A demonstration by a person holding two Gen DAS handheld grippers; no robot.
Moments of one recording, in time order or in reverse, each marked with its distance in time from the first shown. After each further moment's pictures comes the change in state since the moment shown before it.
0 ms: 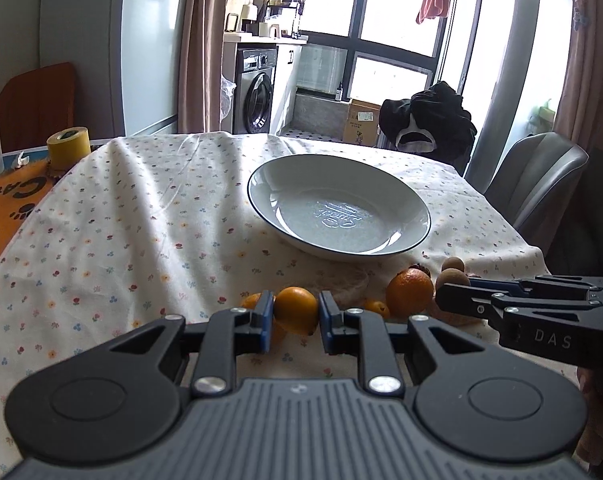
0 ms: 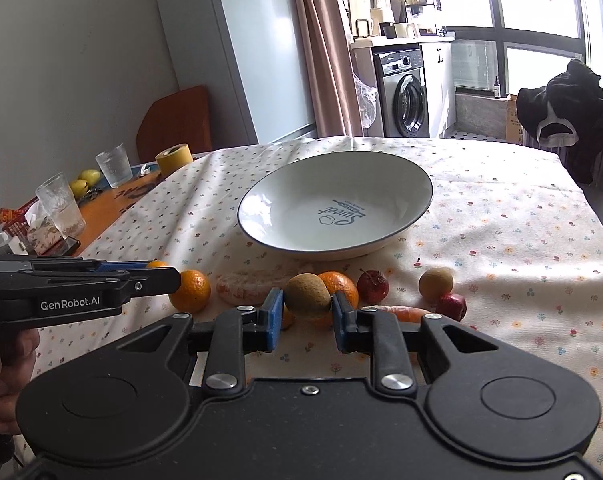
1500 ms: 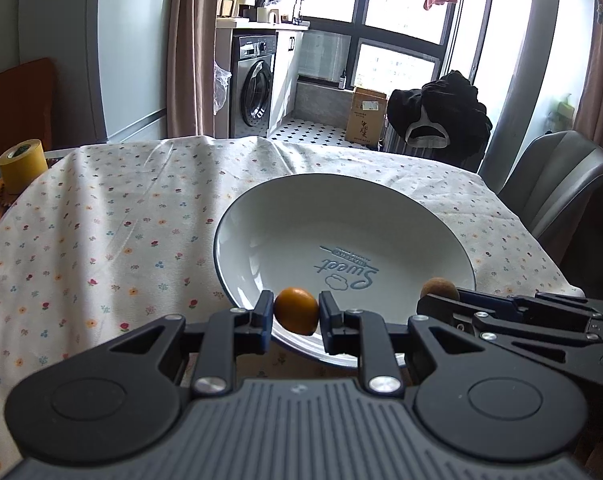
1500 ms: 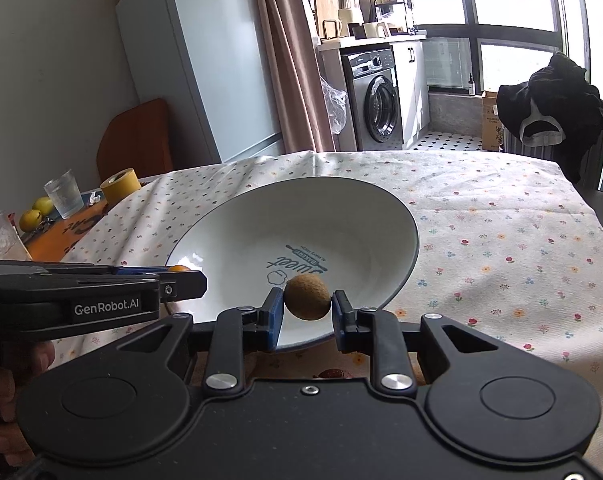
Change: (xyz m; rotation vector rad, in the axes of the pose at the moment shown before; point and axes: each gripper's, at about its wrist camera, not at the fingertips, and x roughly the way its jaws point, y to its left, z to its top) left arm 0.101 -0.008 0.057 0.002 0.051 0.008; right arm 0.075 -0.028 0.039 0.045 -0.017 -0.080
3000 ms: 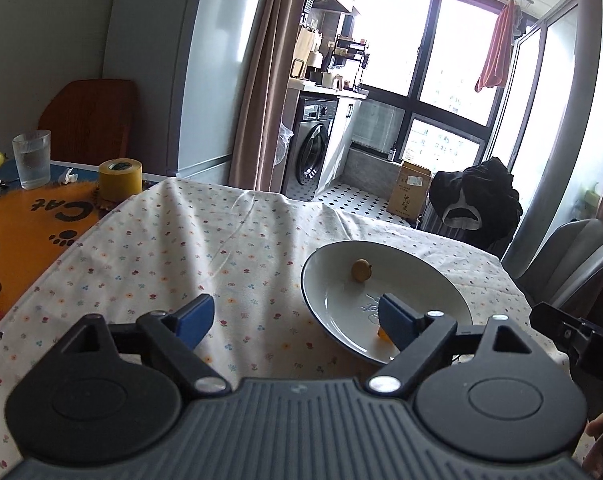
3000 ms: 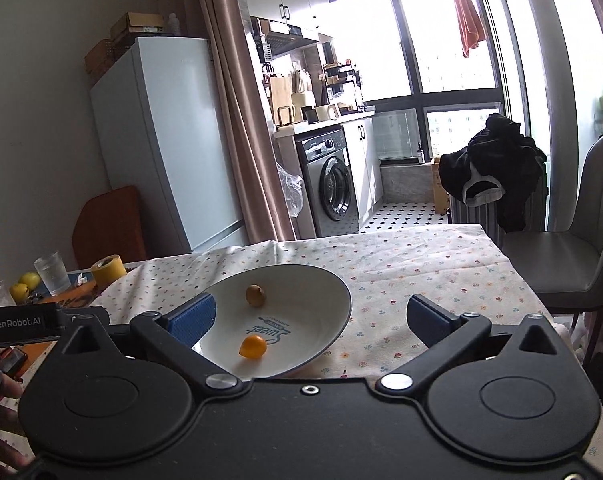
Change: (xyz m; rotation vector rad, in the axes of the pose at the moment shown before) left arm -0.105 0.031 -0.017 -0.176 -0.203 0.111; right arm -0.092 -0.005 -0.004 0.073 -0.267 -0.116
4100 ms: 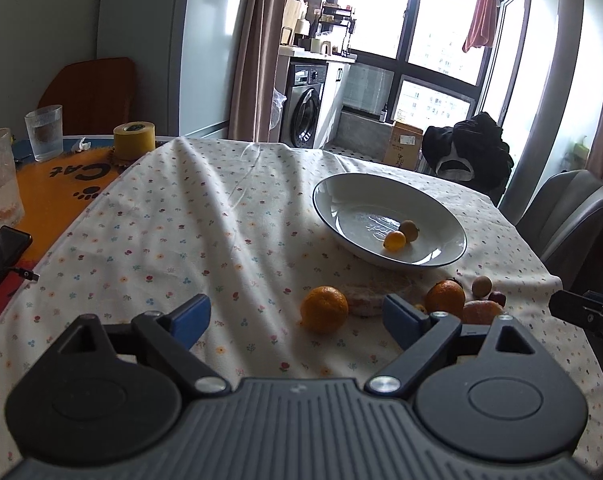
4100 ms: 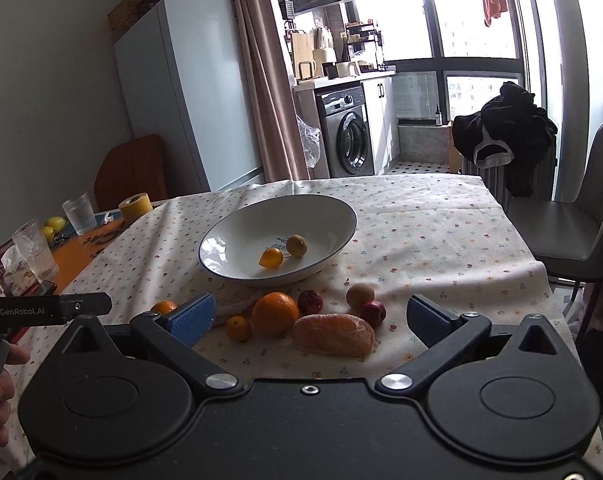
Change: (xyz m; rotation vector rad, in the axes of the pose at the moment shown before) left arm -0.045 0.020 -0.047 0.071 0.110 -0.021; right arm -0.053 0.000 -0.030 -0.053 0.154 0.048
